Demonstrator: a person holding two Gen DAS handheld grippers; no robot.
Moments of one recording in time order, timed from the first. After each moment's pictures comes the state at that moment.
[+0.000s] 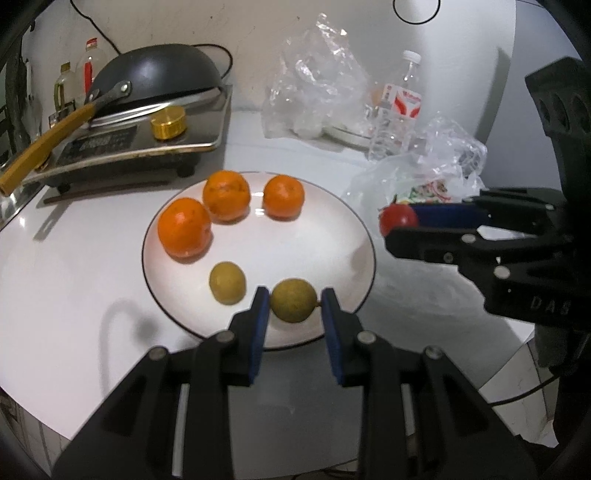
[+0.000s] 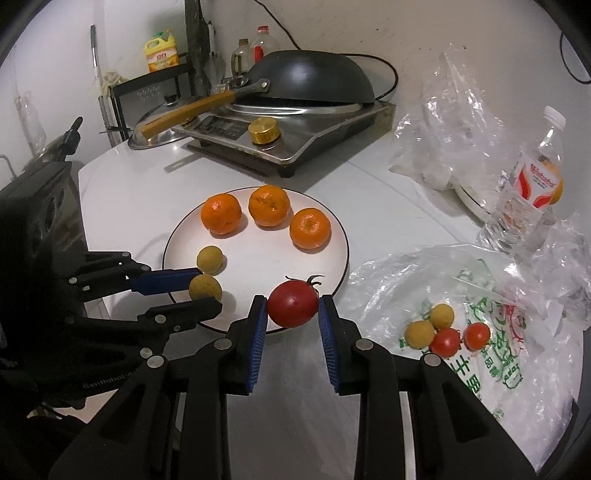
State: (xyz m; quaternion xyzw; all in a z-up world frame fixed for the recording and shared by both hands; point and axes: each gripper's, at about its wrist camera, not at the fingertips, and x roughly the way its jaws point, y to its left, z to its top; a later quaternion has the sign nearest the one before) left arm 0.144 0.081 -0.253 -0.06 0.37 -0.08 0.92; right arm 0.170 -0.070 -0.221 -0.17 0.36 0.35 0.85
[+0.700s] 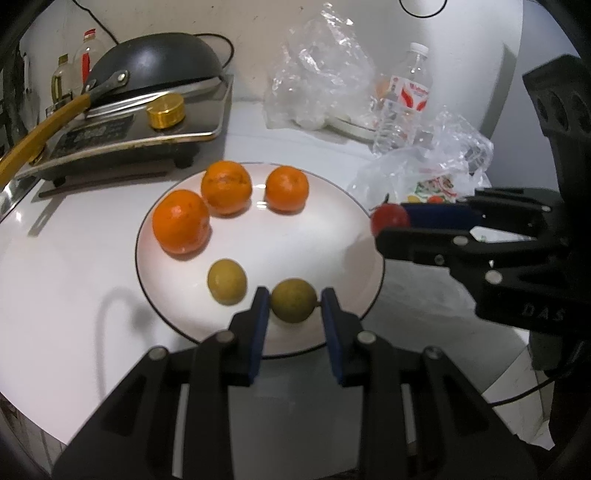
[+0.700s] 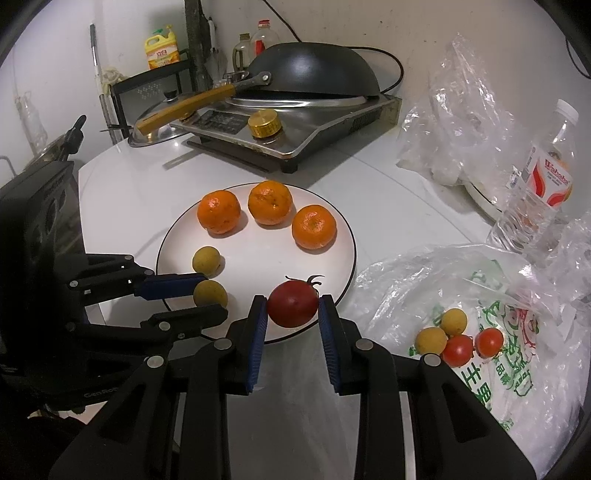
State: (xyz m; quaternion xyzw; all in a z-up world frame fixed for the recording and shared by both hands) left arm 0.154 0.081 -0.258 -0.06 0.39 -0.07 0.92; right arm 0.180 -0.066 -0.229 -0.17 0.37 0.35 0.84
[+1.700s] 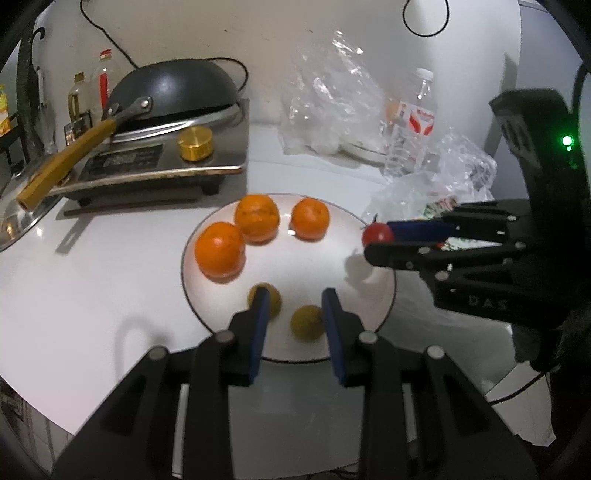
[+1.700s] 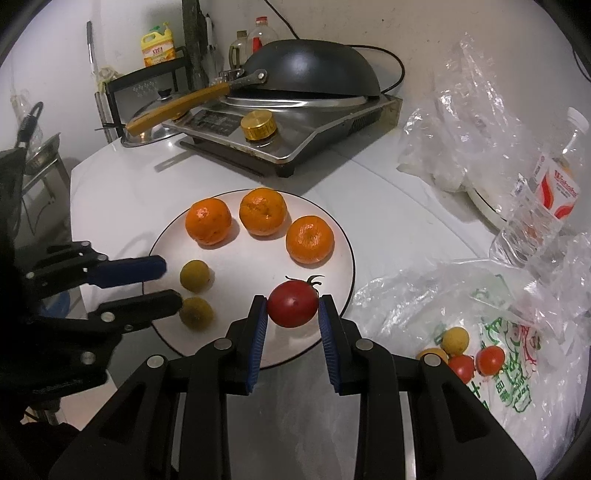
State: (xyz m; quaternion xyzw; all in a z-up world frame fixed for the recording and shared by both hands) left arm 0.142 0.101 -0.234 -0.05 0.36 -0.05 0.93; right arm 0.199 -0.049 -0.233 -0.18 0.37 0.35 0.84
